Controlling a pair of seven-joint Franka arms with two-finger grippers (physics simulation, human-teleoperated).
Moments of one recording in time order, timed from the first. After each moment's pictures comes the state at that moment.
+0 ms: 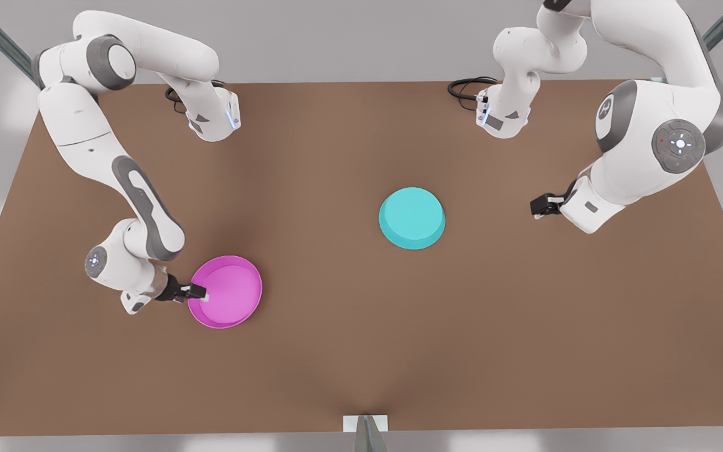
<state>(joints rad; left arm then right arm) -0.20 0.18 0.03 -1.41 -0.04 1.45 -0.19 -0.41 0.68 0.42 -1.88 0.13 2.55 -0.16</state>
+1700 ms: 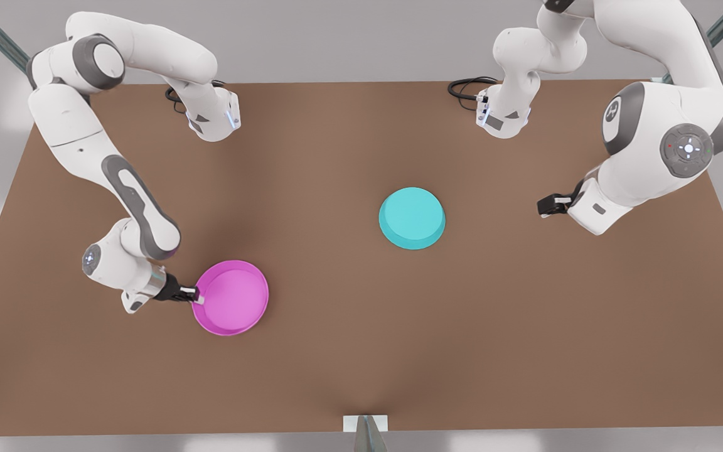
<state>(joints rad) -0.18 0.18 0.02 -1.41 -0.03 1.42 -0.20 -0.56 0.70 0.57 -1.90 0.15 2.56 -0.16</state>
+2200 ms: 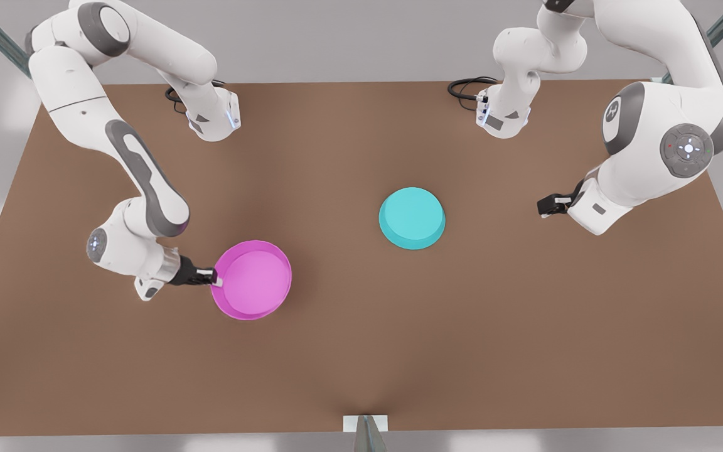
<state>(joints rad) -0.18 0.18 0.02 -1.41 -0.03 1.42 -0.20 -0.55 0.52 0.71 -1.94 0.20 2.39 -0.04</state>
